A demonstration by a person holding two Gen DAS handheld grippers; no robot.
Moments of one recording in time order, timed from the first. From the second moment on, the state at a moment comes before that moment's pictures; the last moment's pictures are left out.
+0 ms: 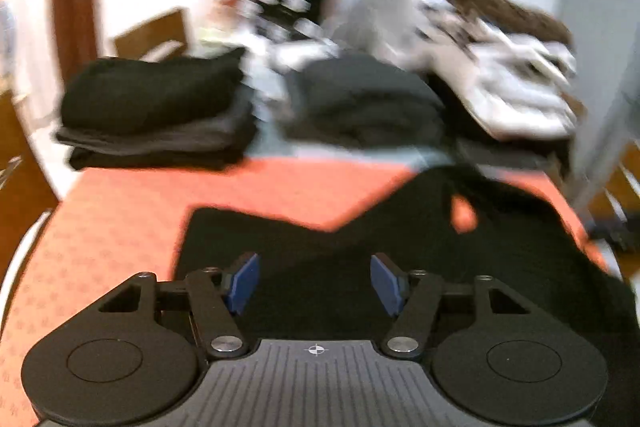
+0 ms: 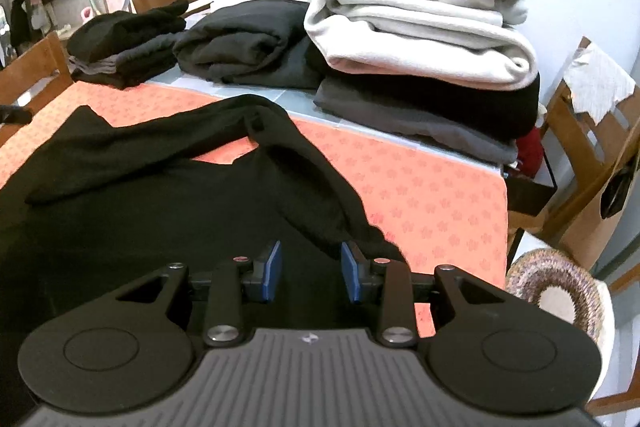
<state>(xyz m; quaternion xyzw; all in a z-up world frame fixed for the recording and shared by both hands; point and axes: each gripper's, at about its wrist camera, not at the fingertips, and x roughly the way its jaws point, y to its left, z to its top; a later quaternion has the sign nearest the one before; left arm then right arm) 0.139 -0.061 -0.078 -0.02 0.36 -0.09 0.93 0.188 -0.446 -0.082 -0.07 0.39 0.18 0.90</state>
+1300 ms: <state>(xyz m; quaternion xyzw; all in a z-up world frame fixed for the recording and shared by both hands) 0.007 -0.046 -0.110 0.09 0.40 0.01 0.91 0.148 -0.412 -0.102 -0.31 0.35 0.33 0.82</state>
